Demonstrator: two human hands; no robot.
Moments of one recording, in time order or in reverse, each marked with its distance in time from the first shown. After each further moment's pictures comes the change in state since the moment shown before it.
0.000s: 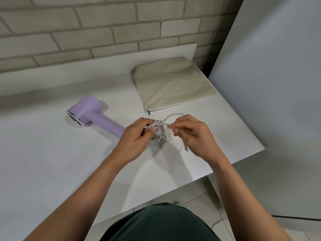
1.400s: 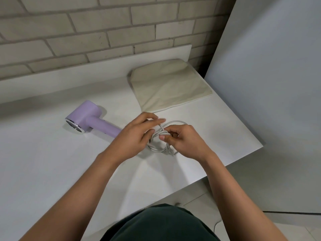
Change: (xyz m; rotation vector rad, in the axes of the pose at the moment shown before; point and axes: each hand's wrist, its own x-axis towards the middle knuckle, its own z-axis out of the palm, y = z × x) left_hand 0.022 -0.005 -0.016 0.319 -0.107 0.358; right_hand 0.012 -0.006 0.018 -0.231 -0.186 0.105
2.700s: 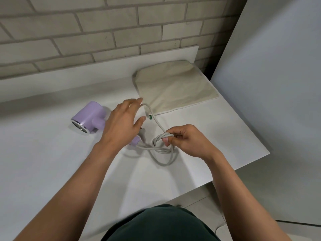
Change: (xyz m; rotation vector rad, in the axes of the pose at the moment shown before) left_hand 0.022 -0.020 -0.025 0.390 0.124 -0.315; right_hand 0.016 0.010 -0.010 0.160 -0.117 -0.001
